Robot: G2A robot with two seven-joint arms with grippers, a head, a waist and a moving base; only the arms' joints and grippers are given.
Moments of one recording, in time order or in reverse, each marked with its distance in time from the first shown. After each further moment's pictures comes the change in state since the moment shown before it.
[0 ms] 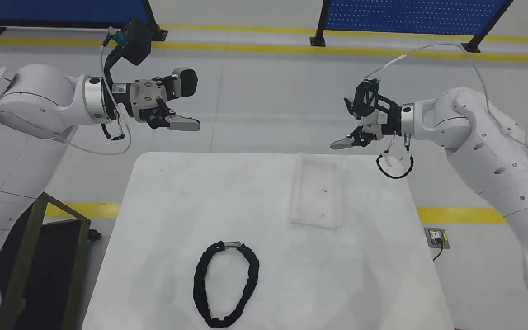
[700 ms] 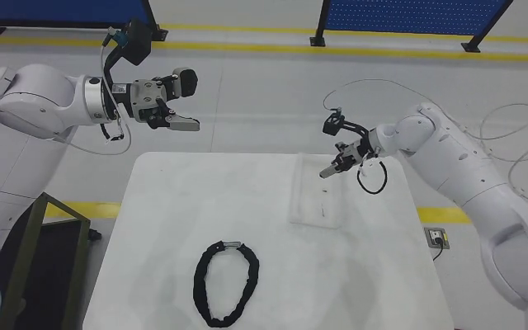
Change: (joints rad) left arm 0.000 0.000 0.000 0.000 0.000 0.000 0.000; right arm 0.051 -0.190 -0.188 0.250 0.574 0.290 0.715
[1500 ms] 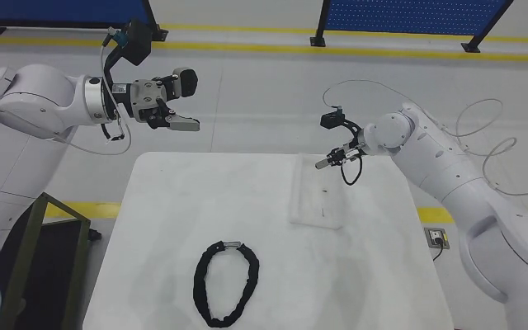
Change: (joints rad) left arm 0.000 0.000 0.000 0.000 0.000 0.000 0.000; right arm 0.009 -0.097 -0.034 0.107 -0.112 0.318 -0.047
